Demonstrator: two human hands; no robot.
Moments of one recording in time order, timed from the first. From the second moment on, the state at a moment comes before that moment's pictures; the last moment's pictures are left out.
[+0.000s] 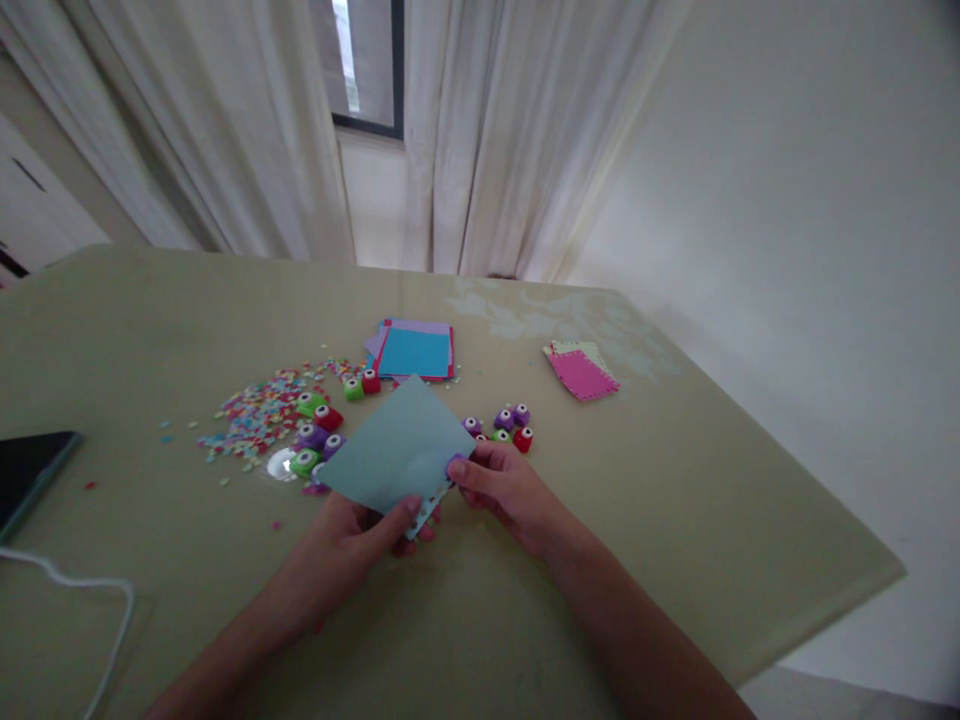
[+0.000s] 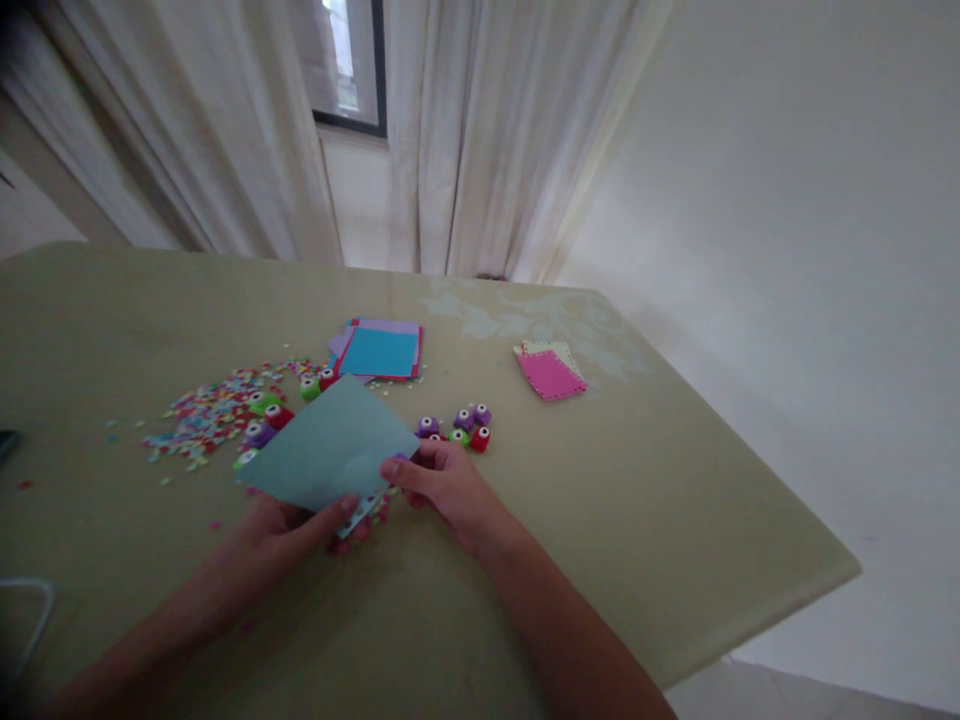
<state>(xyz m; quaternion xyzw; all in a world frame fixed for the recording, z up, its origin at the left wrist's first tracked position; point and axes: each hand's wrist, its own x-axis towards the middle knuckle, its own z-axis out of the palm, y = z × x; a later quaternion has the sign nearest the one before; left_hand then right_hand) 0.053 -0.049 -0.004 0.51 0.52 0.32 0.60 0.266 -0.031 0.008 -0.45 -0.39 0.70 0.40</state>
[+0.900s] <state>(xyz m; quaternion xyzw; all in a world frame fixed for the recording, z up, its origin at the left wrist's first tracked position) 0.054 -0.047 0.000 0.52 0.52 0.31 0.60 0.265 -0.029 -0.002 -0.47 -0.43 0.68 0.37</state>
